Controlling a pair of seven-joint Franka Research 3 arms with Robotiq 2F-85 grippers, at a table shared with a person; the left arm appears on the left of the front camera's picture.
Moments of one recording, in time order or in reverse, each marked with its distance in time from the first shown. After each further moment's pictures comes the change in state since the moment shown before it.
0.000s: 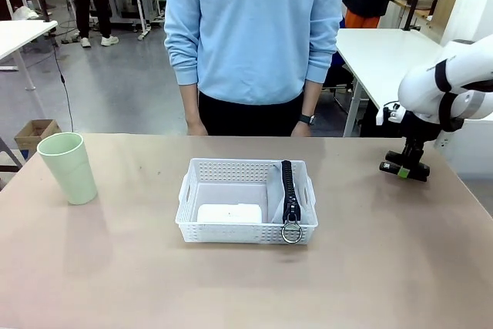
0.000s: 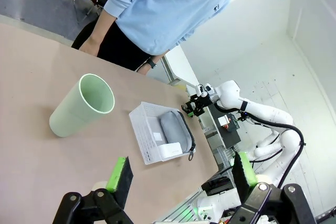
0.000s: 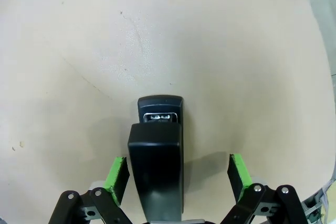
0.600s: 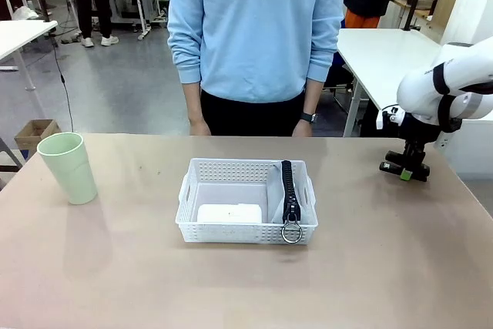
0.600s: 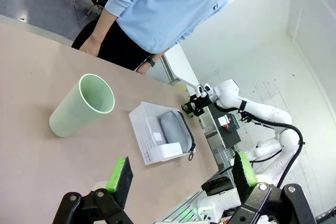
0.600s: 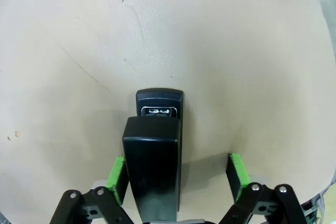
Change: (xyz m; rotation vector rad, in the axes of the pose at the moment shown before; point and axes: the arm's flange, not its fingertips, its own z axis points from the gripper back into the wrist) left arm 0.000 0.000 0.000 0.000 0.000 0.000; right arm -0.003 -0.005 -0.002 0.019 0.023 0.035
